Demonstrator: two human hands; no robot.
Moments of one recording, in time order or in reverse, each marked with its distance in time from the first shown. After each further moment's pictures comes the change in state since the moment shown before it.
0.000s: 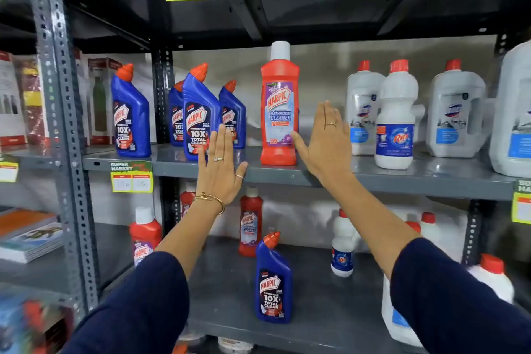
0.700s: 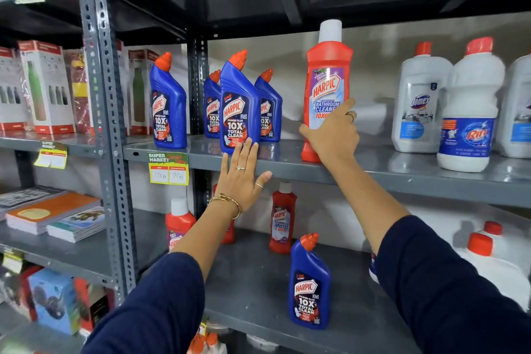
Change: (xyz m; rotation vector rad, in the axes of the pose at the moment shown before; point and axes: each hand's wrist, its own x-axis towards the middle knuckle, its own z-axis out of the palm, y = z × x) left_hand -0.011 -0.057 0.021 0.068 -0.195 0.013; right_hand 0.039 -0.057 0.060 0.245 0.057 0.373
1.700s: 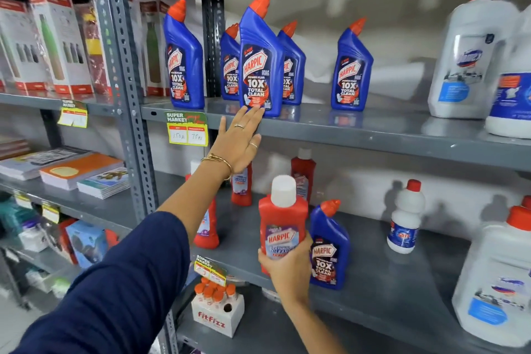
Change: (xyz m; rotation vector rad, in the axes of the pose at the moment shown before) left_hand -0.012 -0.036 -0.028 -0.070 -0.109 0.021; right_hand -0.291 0.102 0.106 0.336 -0.261 0.158
